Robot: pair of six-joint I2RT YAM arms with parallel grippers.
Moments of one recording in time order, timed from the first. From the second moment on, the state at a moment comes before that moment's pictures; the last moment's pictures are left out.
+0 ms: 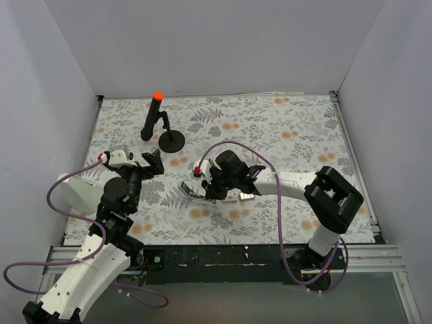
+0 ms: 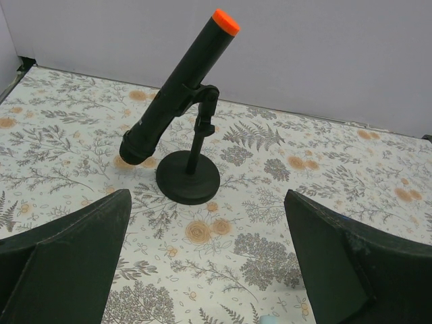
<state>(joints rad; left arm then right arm) -0.47 0.48 0.49 0.06 -0.45 -0.23 0.93 1.69 0.97 -0.04 -0.43 -0.27</state>
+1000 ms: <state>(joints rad) -0.46 0.48 0.49 0.06 -0.44 -0.24 0.93 1.71 0.97 -0.04 -0.44 -0.27</state>
